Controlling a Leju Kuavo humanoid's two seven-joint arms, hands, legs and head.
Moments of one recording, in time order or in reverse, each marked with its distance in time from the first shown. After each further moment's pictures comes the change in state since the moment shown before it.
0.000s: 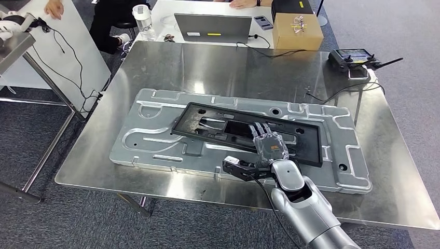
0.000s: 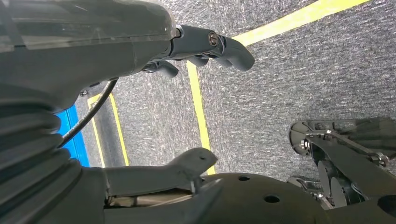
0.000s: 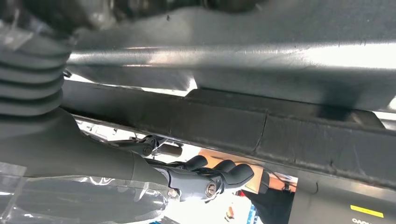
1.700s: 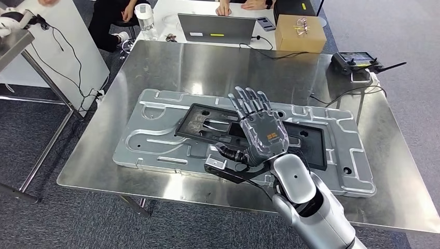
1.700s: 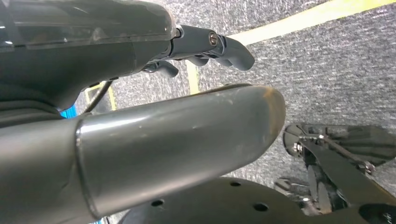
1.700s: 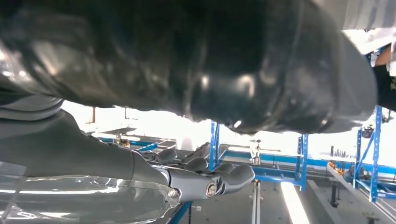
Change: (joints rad) left arm 0.001 -0.004 0.031 0.000 0.036 0.012 -0.002; right arm 0.035 -0.092 0.097 -0.557 0.069 -0.017 -0.008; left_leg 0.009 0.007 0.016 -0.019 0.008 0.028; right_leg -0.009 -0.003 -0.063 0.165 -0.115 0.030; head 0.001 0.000
